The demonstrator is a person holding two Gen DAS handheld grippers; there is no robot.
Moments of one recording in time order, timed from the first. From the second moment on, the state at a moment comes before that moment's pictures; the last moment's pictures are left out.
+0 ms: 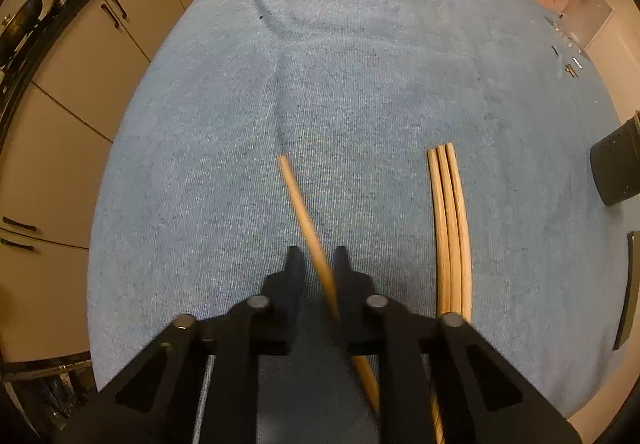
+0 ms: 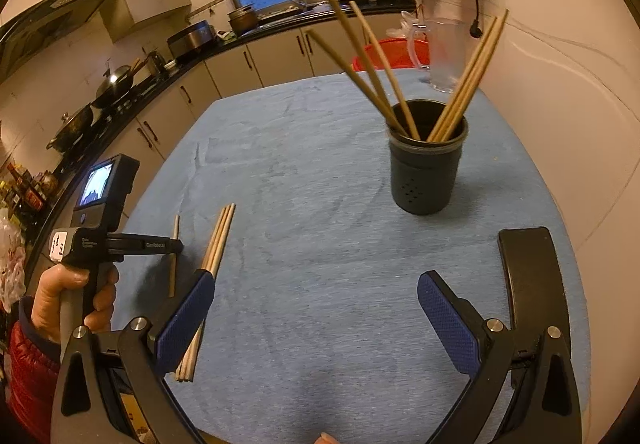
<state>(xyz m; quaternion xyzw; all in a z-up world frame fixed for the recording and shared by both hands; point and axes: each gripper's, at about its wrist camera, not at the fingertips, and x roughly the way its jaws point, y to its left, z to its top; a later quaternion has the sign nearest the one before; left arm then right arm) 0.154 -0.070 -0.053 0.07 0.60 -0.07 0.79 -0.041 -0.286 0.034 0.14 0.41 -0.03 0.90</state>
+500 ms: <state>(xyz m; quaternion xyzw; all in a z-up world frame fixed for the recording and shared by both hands) 0.137 -0.020 -0.052 0.04 0.59 -0.07 0.80 0.038 -0.242 0.010 0.18 0.49 0.08 0.85</state>
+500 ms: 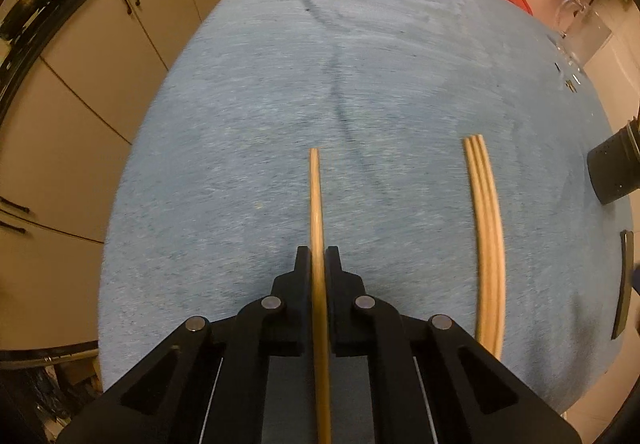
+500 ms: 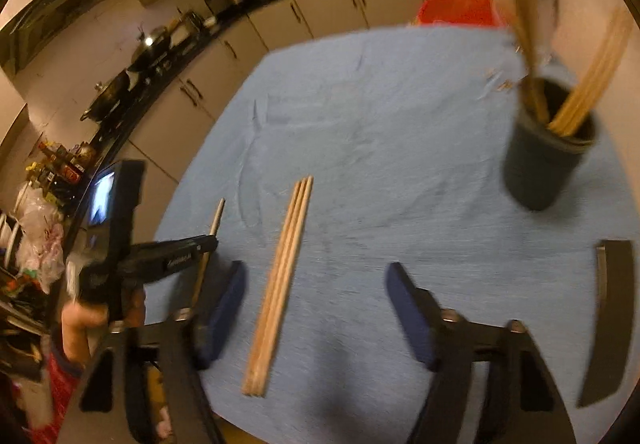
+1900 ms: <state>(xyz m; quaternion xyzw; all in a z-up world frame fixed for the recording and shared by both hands) 0.146 0.003 -0.056 0.00 0.58 -0.10 0.81 0.152 -0.164 -0.061 0.04 0.61 0.00 0.79</state>
